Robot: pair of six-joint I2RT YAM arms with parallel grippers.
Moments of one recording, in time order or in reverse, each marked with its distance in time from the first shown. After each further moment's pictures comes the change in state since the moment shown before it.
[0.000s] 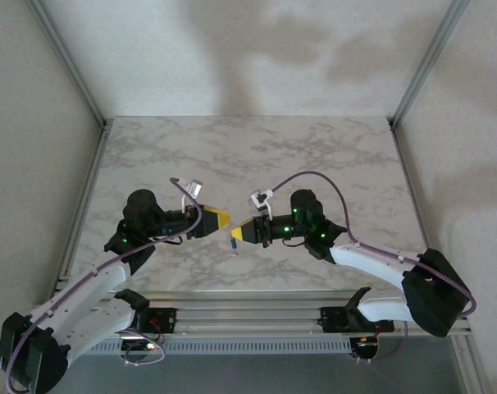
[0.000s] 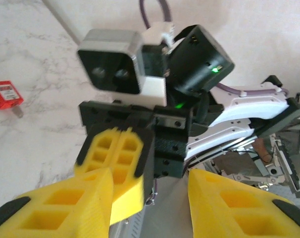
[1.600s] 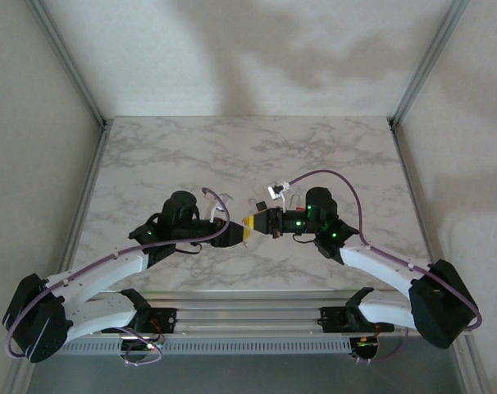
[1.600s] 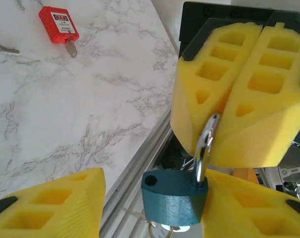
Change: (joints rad) left arm -0.222 0.197 0.071 -0.238 -0.284 0.133; right arm -0.098 -0.069 -0.040 -0.002 0.022 0.090
